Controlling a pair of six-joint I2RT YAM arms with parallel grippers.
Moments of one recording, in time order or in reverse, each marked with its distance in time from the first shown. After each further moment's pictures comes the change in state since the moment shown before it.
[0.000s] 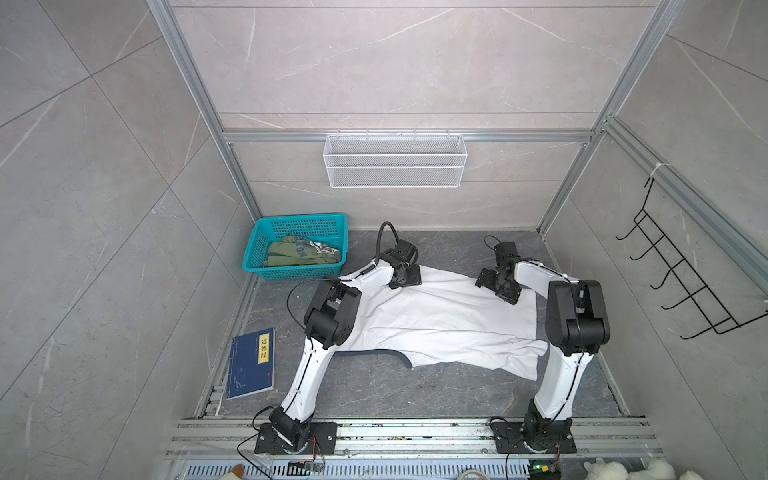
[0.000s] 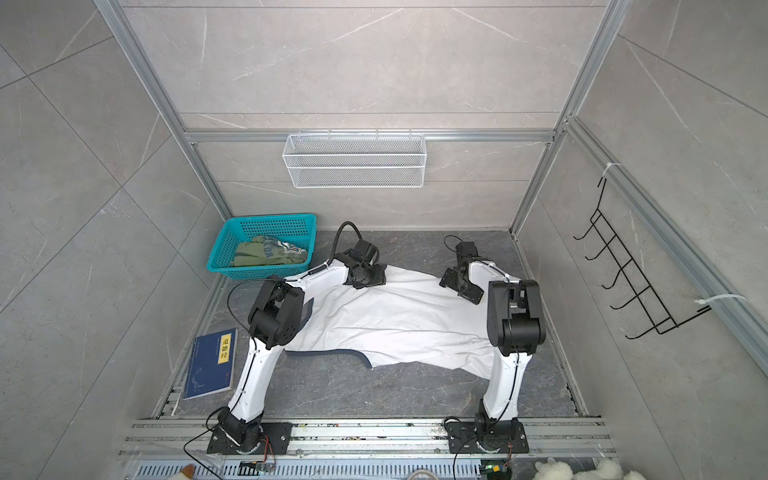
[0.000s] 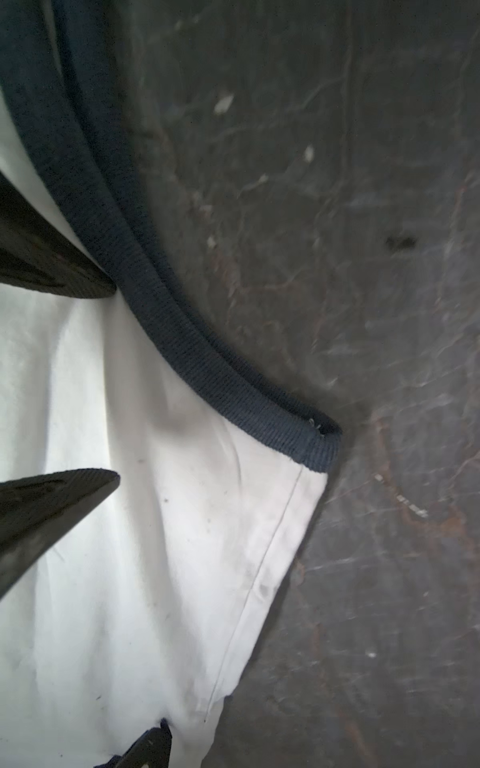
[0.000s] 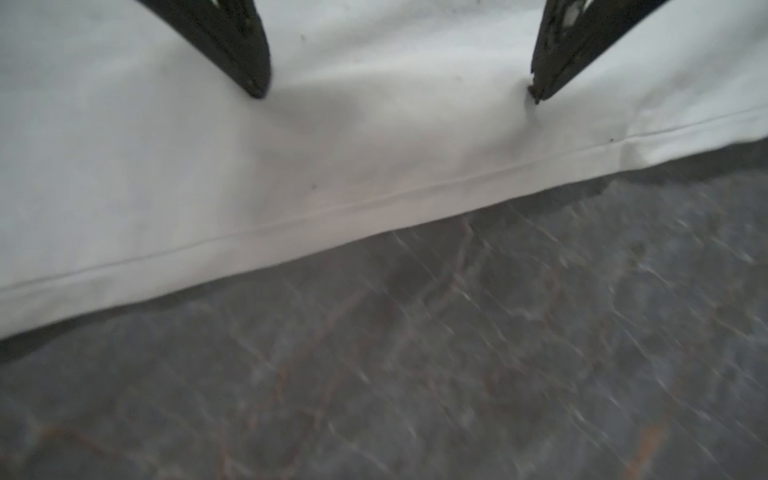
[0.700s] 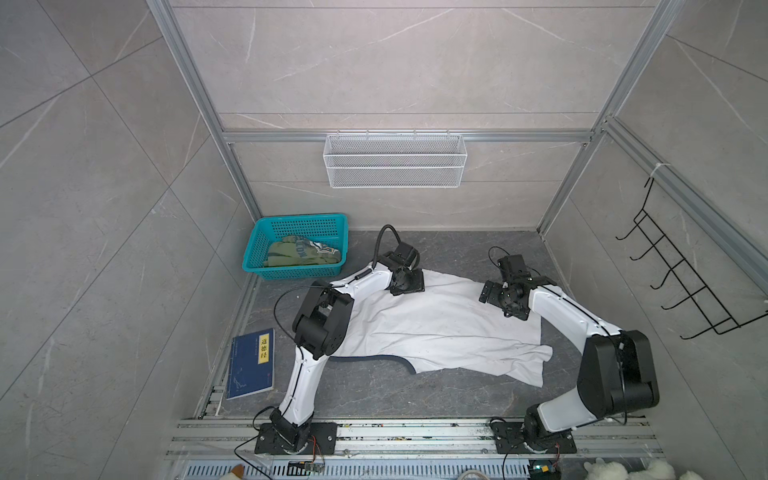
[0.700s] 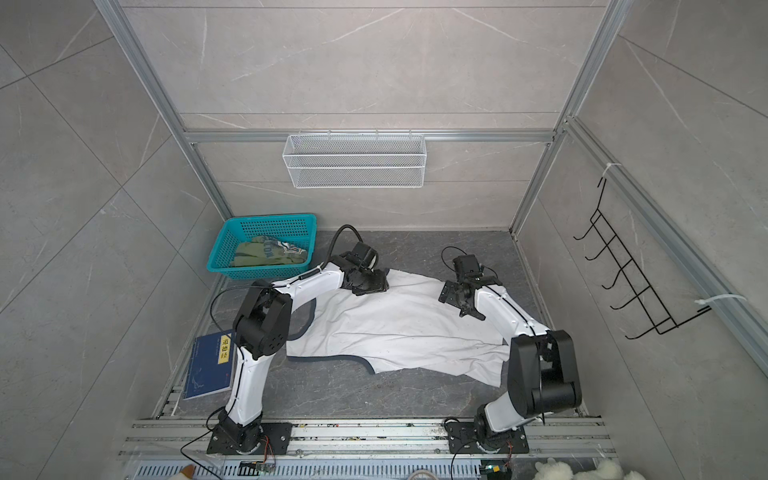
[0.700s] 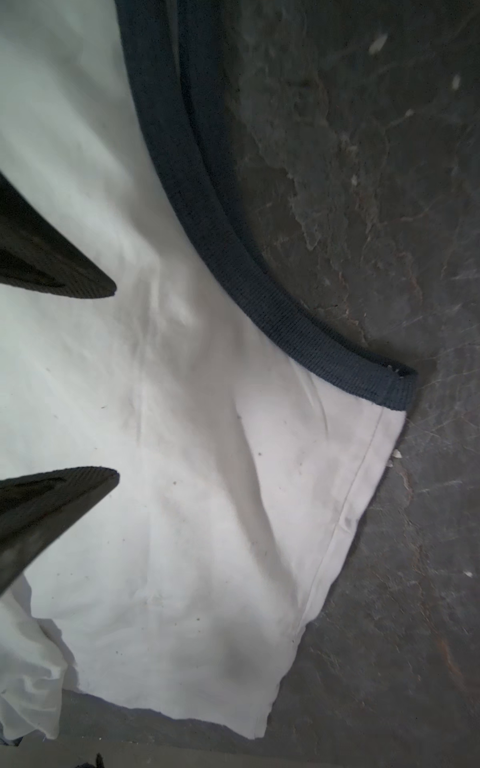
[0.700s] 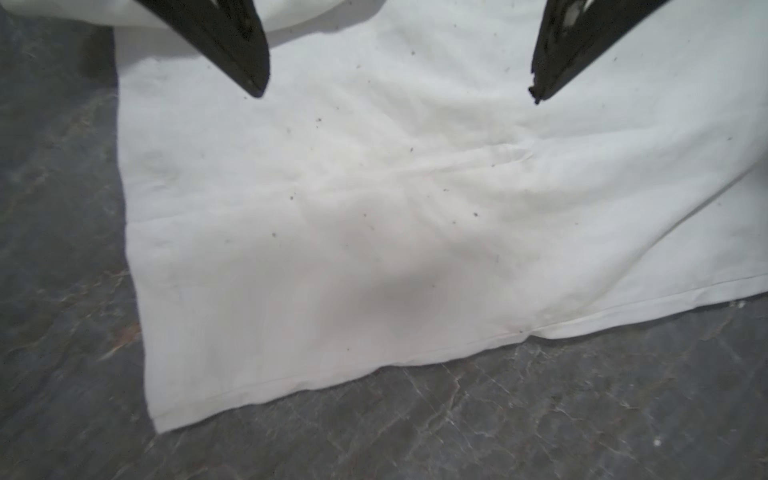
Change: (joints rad) left arm -0.065 -0.142 -0.145 -0.036 0.115 0.012; right arm 0.077 -0.472 -0.392 -0.039 0.087 0.019
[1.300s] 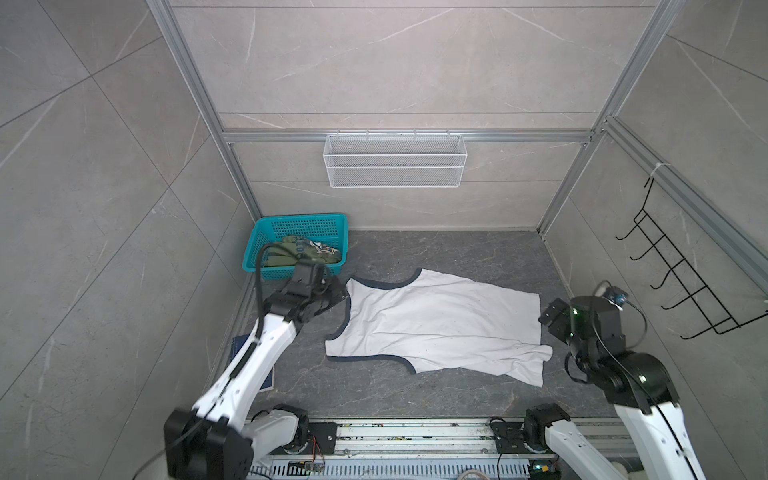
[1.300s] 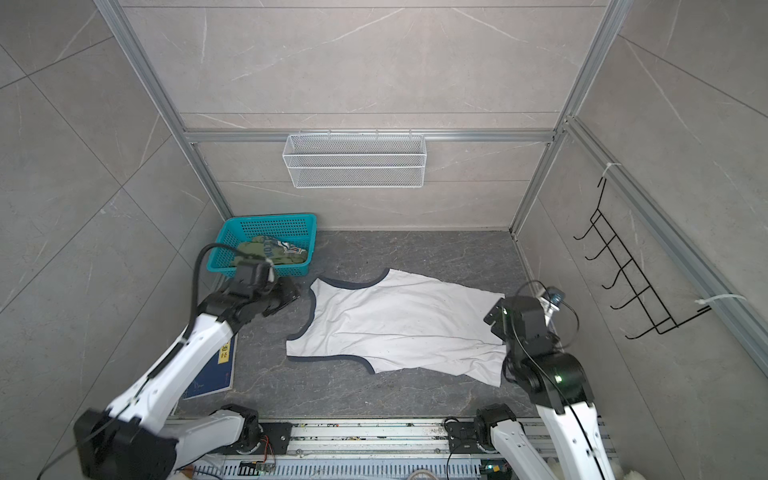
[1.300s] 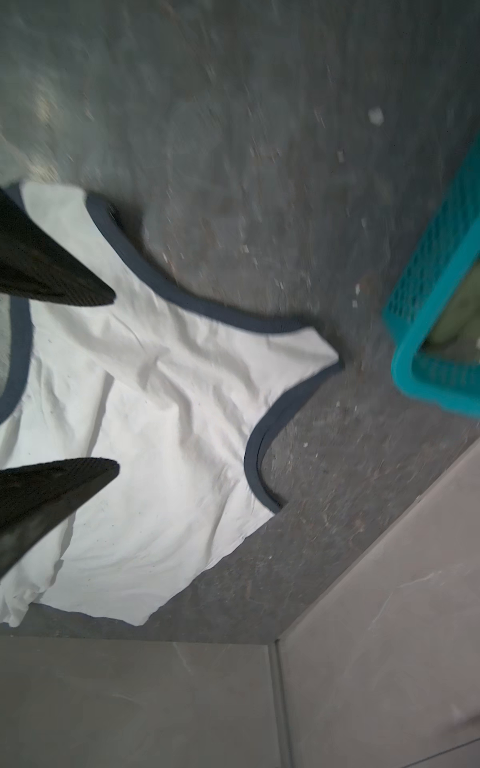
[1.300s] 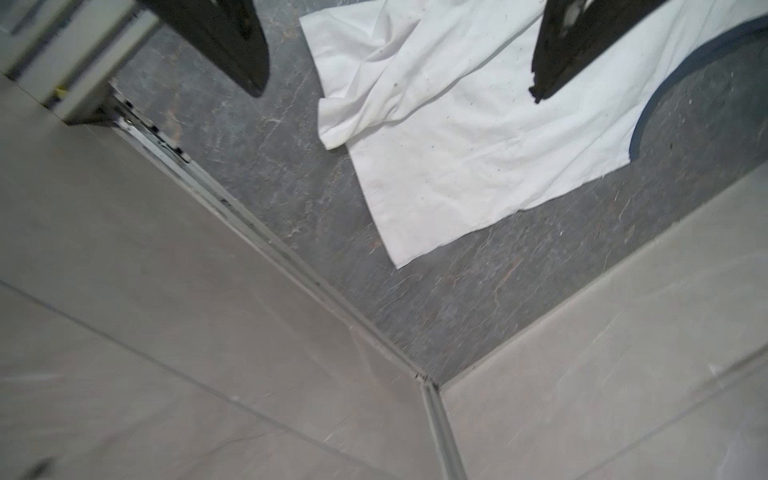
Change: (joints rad) left arm 0.241 -0.865 -0.578 -0.060 -0.106 -0.100; right arm 0.093 -0.763 0.034 -0.418 0.319 0.074
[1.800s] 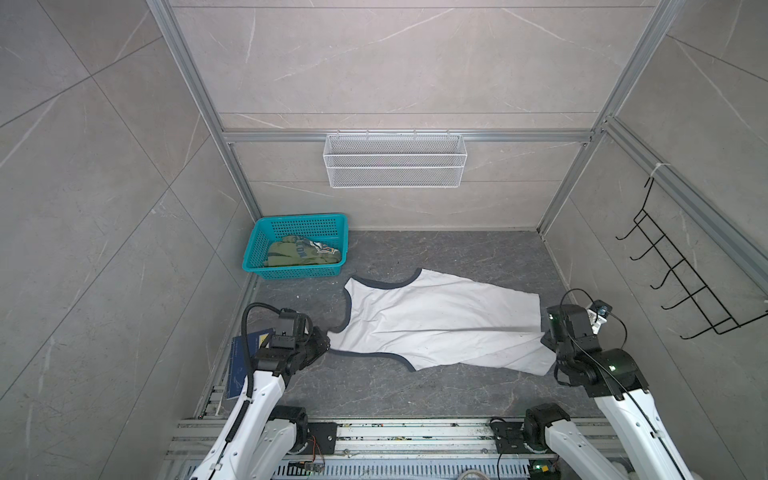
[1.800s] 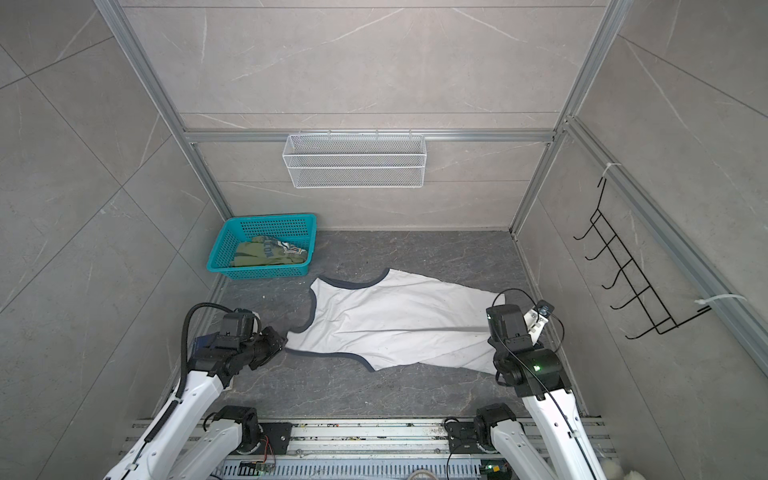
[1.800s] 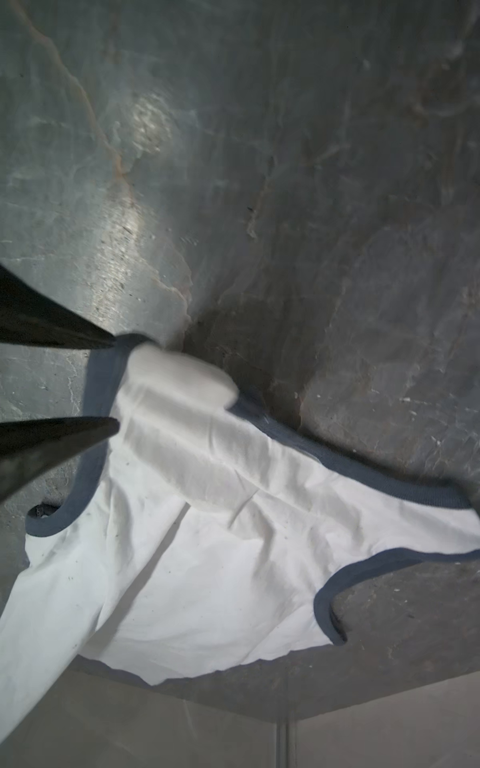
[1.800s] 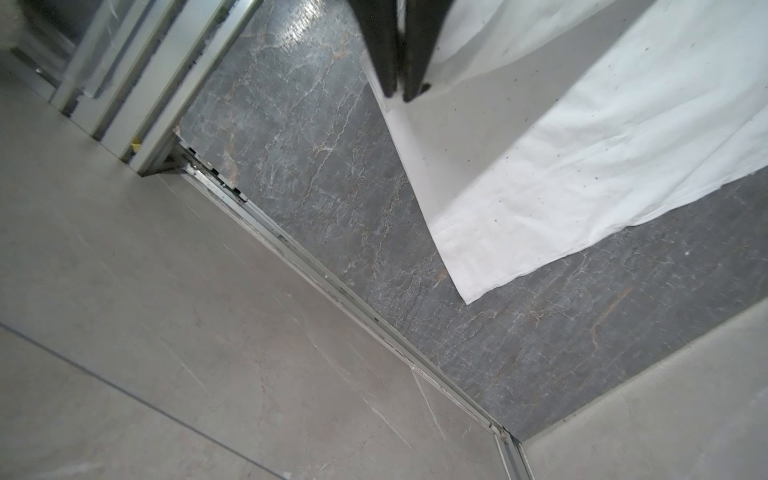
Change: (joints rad) left arm 0.272 -0.600 -0.629 -0.112 0.086 -0.071; right arm 0.002 -0.182 -0.191 -0.112 0.180 0.154
